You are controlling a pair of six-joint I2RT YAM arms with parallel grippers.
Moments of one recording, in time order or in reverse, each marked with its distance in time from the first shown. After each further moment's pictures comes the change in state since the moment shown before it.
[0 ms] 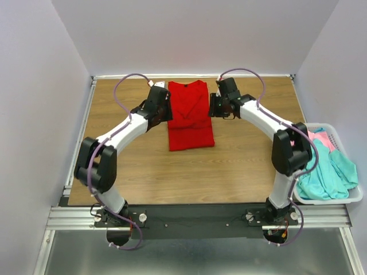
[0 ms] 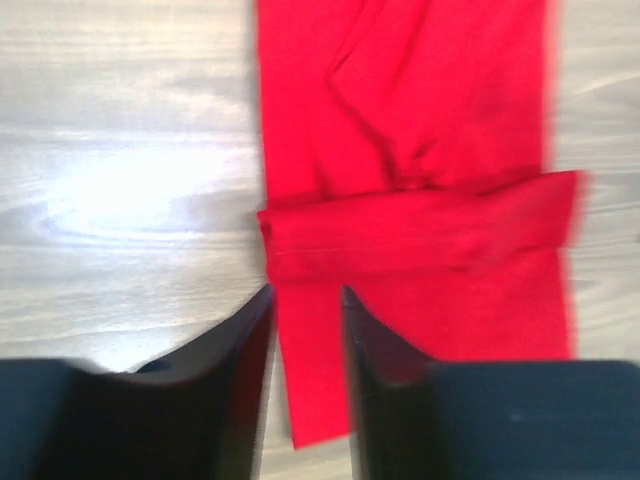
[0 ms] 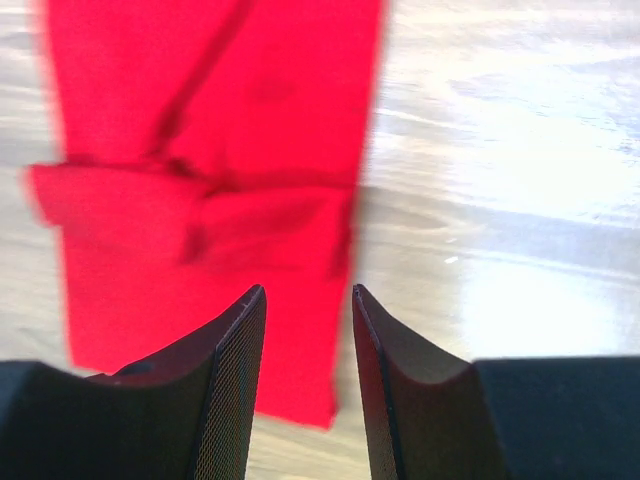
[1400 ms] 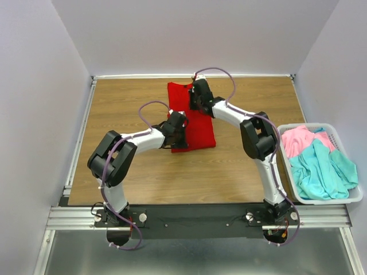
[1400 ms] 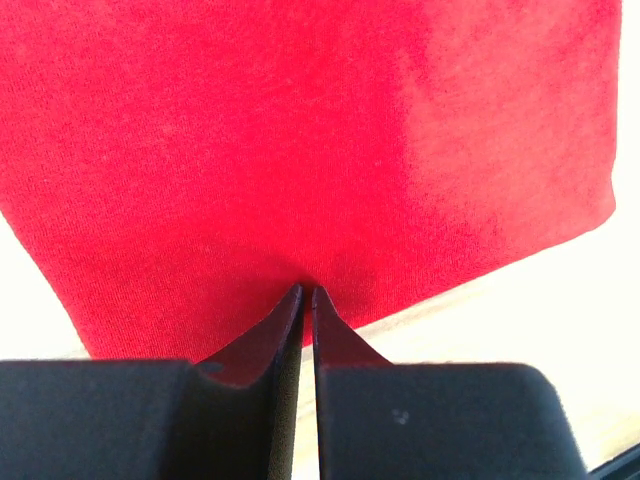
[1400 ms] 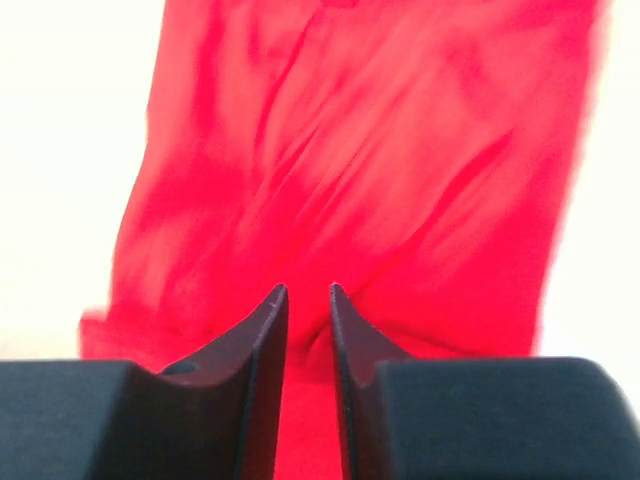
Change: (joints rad) left arm -0.203 0.058 -0.220 0.112 0.162 -0.190; right arm 0.162 0.348 0.255 0.367 0.185 -0.037
